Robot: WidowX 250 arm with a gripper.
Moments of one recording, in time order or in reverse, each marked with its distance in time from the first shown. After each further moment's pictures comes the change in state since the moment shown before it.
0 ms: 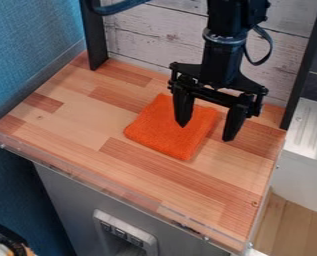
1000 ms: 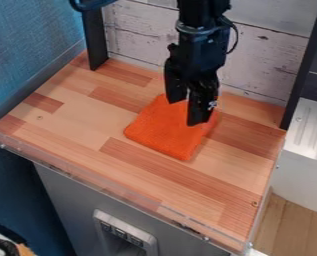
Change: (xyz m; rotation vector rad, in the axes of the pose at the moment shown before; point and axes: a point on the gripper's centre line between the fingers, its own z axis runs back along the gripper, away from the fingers) arm 0.028 0.036 -0.006 -0.005 -0.067 -0.683
